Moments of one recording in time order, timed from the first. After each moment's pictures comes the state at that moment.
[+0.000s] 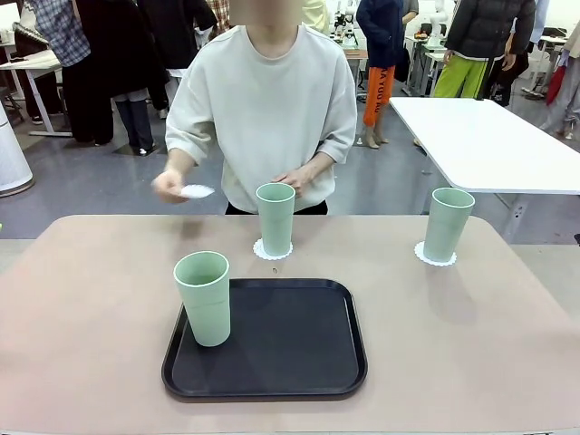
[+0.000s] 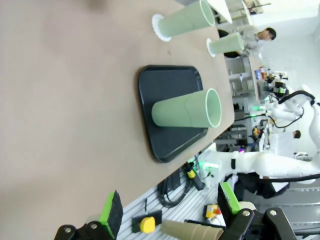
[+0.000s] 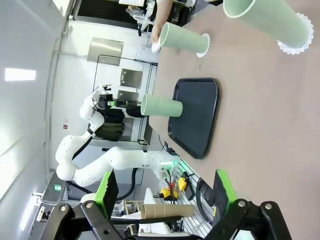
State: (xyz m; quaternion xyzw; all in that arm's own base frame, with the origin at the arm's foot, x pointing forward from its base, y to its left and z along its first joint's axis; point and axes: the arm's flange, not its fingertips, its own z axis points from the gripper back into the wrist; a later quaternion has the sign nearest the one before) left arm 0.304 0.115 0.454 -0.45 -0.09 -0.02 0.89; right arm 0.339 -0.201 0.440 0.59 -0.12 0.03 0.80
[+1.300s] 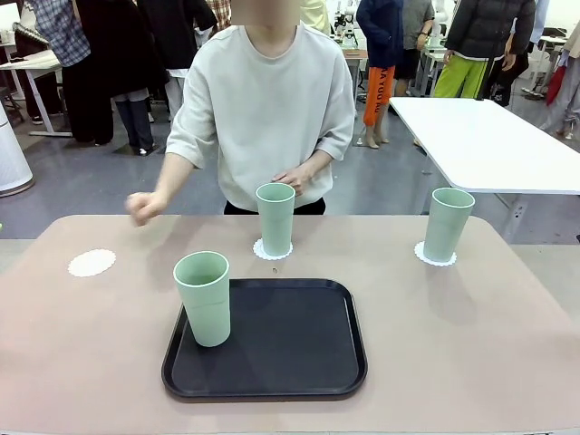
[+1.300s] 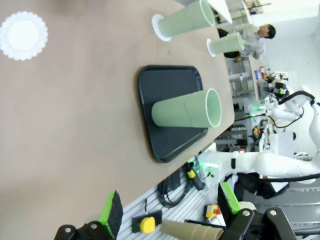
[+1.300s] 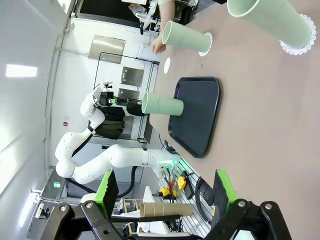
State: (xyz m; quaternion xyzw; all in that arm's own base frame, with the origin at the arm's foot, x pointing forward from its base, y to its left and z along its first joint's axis) left arm 0.304 0.115 0.454 -0.45 -0.09 -0.02 0.89; right arm 0.337 -0.201 0.439 0.59 -0.12 0.04 0.80
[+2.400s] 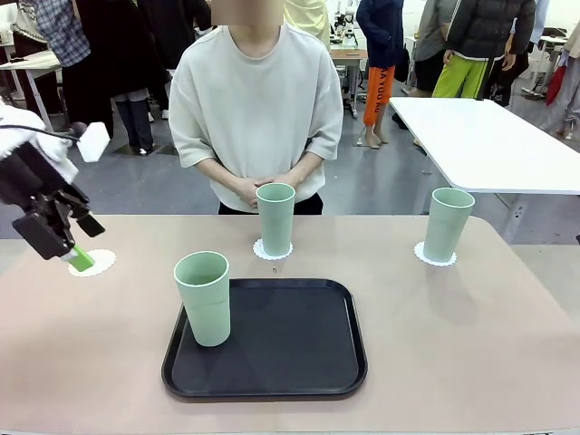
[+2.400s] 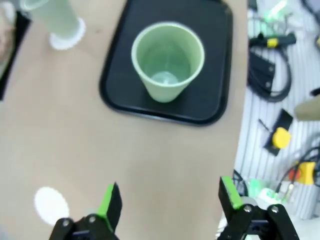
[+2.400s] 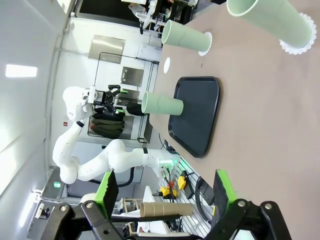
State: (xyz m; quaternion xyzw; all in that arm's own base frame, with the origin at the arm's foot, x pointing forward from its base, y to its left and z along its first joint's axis) left arm 0.331 -0.092 0.501 -0.13 -0.14 -0.60 0.77; right arm 0.338 -0.201 0.439 0.59 -0.12 0.04 0.80
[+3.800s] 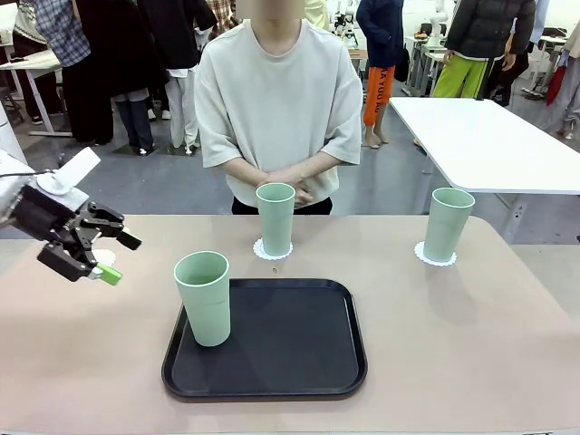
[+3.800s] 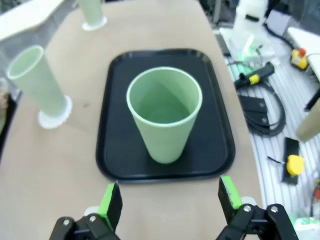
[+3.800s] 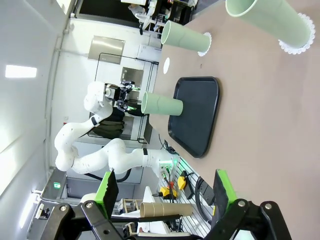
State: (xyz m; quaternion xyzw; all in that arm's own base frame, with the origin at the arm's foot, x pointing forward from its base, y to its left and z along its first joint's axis) left arm 0.372 -0.063 0.410 -0.30 -0.29 -0.64 0.64; right arm 0.337 -0.202 0.438 0.59 -0.12 0.03 0.80
